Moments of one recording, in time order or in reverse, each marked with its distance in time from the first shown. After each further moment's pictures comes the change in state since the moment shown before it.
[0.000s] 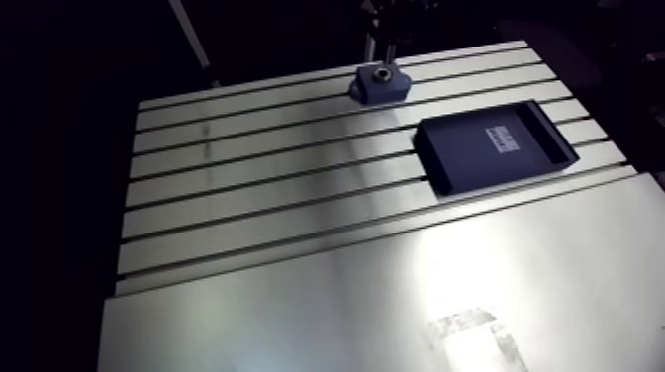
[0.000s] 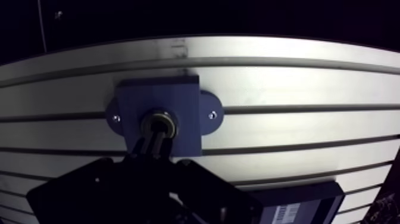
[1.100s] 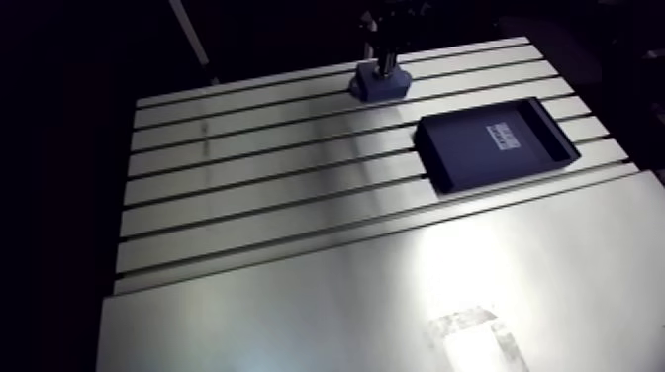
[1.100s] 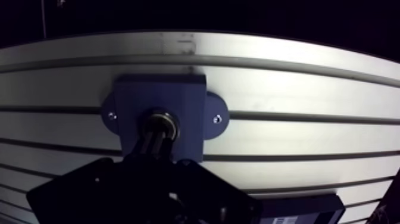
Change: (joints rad) arm -0.001 0.009 0.031 -0.029 0.004 -0.070
